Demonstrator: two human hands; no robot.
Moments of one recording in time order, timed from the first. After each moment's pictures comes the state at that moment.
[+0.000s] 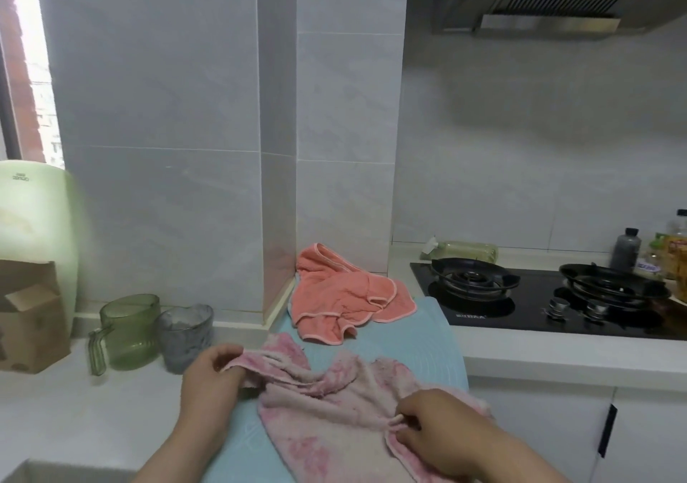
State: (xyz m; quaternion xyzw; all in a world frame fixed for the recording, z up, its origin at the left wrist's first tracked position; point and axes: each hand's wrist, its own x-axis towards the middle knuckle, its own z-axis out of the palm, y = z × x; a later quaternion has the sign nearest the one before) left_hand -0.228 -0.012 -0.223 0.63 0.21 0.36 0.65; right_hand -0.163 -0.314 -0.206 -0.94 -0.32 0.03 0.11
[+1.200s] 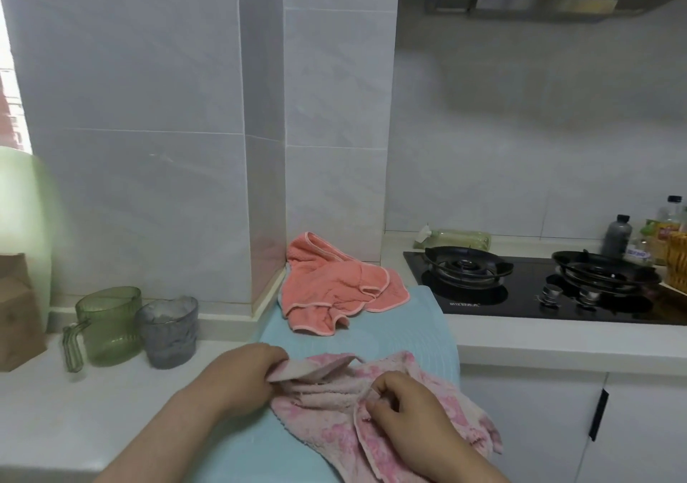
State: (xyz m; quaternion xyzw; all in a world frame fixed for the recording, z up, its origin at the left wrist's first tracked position) left_hand -0.200 -0.018 -0.202 0.99 0.01 0.06 0.08; right_hand -0.167 -0.286 -0.238 -0.88 -0.27 -0.05 0.39
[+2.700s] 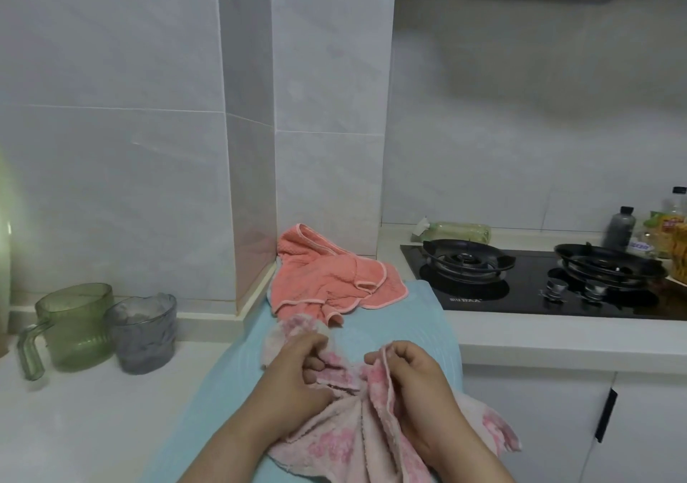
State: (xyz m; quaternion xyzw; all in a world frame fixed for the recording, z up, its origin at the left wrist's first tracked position) left_hand -0.169 -0.081 -0.241 0.87 0.00 0.14 0.47; right_hand -0.135 -0.265 -0.230 -0.60 -0.06 0.10 0.79
